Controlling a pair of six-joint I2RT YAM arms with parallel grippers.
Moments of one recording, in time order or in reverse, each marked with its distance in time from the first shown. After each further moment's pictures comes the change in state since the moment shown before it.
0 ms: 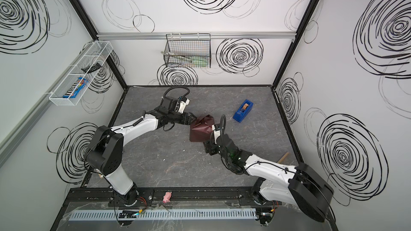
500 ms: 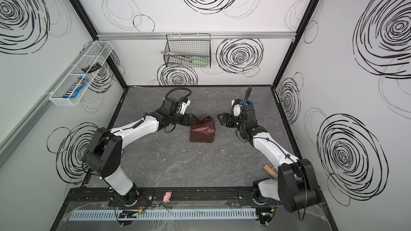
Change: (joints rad) left arm -0.036 -0.024 -0.018 0.006 -0.072 0.000; right arm -0.547 0.283 0.359 -0.164 -0.584 -0.071
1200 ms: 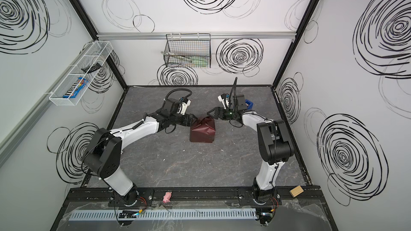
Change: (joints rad) left arm -0.013 -0.011 -0.014 0.016 -0.032 0.000; right arm -0.019 0.452 0.315 -0.034 -0.448 -0.134
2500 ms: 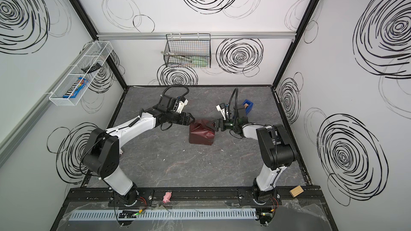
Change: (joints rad) left arm 0.072 -0.003 0.095 -0.197 0.121 0.008; right arm 0.029 -0.075 -0.299 0.351 -0.063 -0.065
